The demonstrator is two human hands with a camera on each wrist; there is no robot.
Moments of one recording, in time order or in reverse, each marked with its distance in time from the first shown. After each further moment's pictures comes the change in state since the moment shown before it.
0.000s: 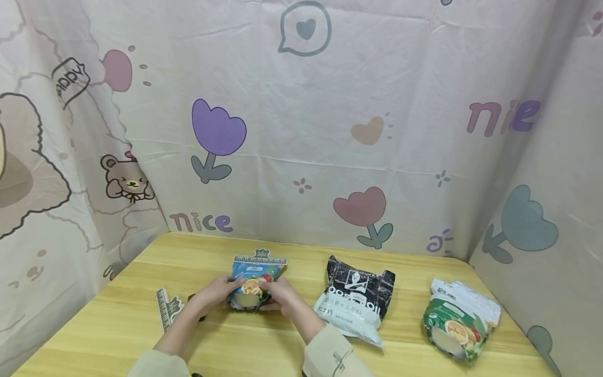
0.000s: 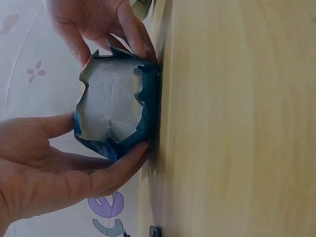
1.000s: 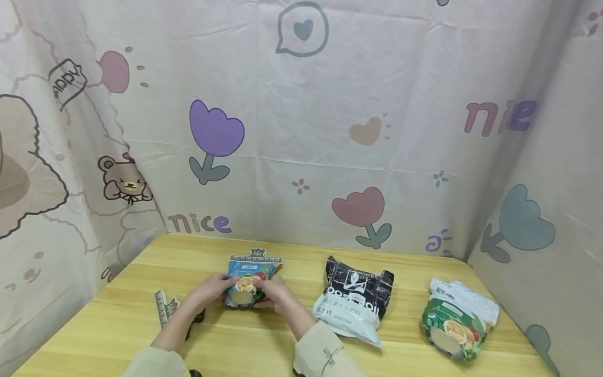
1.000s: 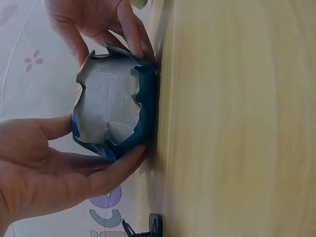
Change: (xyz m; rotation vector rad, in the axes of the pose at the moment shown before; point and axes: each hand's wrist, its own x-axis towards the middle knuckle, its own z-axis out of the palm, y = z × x) left_hand 0.004 -0.002 -0.008 0.022 0.021 -0.030; right_hand 0.012 0.000 0.009 -0.014 0.051 0.012
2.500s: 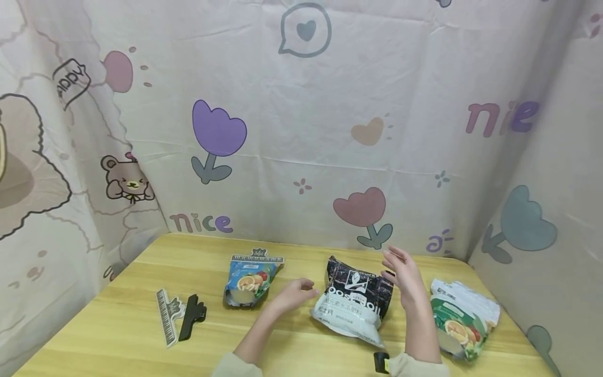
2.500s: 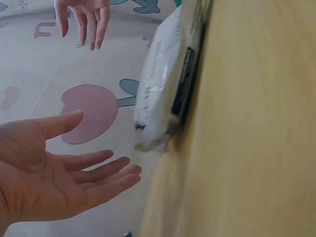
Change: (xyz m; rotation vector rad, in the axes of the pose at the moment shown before) left_hand 0.002 0.067 0.137 -0.003 -0.140 0.242; right_hand -0.117 -0.060 -0.214 -0.131 0.322 -0.221
